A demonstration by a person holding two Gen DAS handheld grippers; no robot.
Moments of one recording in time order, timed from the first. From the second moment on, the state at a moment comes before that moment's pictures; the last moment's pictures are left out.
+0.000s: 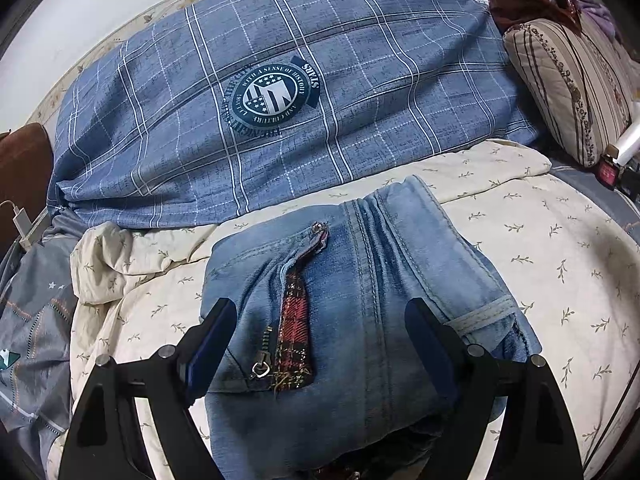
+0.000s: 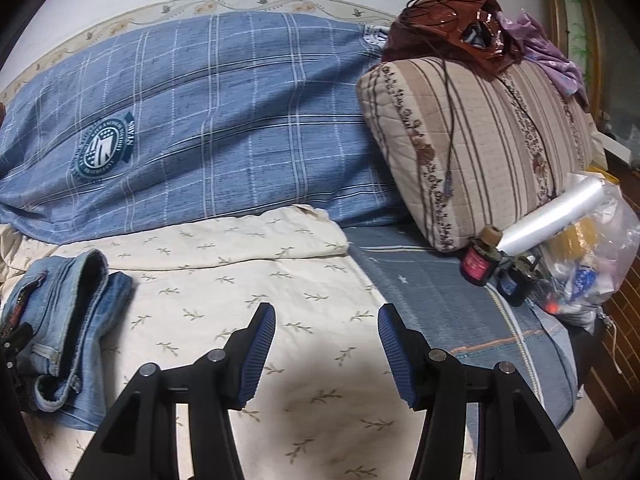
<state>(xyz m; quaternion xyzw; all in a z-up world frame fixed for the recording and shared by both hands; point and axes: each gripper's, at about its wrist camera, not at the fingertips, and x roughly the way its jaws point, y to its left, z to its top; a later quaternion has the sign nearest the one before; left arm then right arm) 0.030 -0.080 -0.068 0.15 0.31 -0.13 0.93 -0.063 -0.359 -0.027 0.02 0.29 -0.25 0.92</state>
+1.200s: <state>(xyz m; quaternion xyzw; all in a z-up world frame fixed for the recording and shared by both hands) 0.027 -0.087 -0.071 0.16 0.31 -0.13 0.93 -0.063 -0.298 -0.019 0.02 0.27 -0.07 0.96</state>
